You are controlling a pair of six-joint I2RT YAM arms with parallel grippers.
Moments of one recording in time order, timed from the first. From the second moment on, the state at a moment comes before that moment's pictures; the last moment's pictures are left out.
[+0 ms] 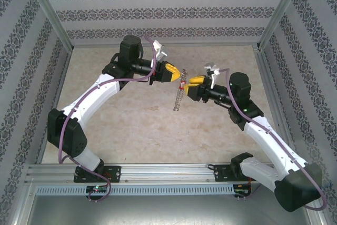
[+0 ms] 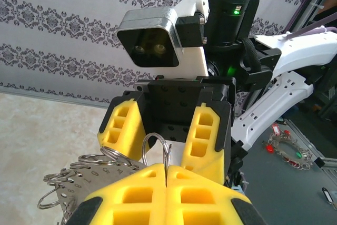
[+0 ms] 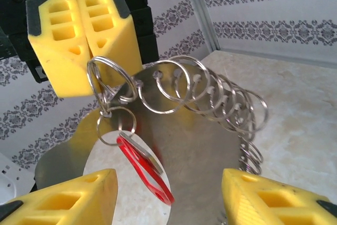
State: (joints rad) left arm -0.46 1.60 1.46 -0.16 1.22 0.02; right arm 0.36 1.01 0.78 0.09 -0.75 0.34
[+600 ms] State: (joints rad) left arm -0.46 1.60 1.46 -0.16 1.24 0.01; right arm 0.50 1.06 0.81 0.14 -0.76 0.34
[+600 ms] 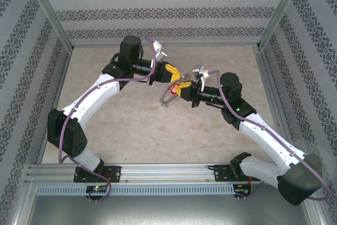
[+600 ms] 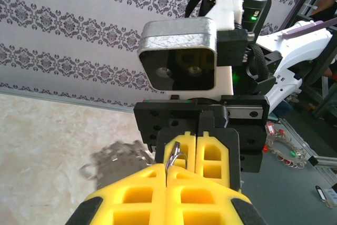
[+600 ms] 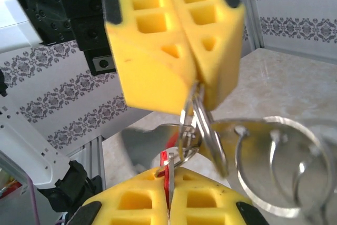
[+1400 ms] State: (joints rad) left arm -0.46 1.60 1.45 -0.12 1.21 -0.01; right arm 0.39 0.90 0.81 0.07 -0.74 0.39
